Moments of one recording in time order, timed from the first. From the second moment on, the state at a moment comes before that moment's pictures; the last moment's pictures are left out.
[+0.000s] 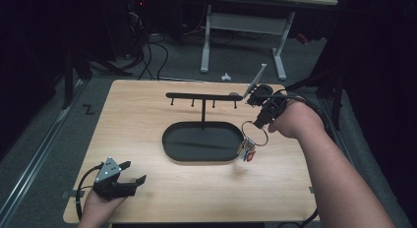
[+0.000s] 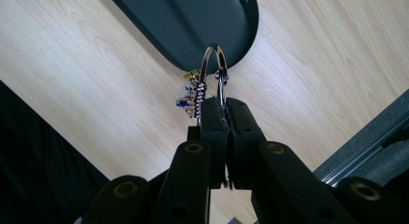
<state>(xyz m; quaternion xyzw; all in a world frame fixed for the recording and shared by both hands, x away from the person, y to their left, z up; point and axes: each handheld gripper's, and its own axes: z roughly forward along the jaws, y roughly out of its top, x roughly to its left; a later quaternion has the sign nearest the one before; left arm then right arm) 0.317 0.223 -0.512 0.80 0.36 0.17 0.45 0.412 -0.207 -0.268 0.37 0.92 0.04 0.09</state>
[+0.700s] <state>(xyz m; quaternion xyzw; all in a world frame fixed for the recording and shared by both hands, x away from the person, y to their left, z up) 0.293 0.254 -0.511 0.78 0.40 0.19 0.45 0.444 -0.191 -0.269 0.35 0.93 0.05 0.09</state>
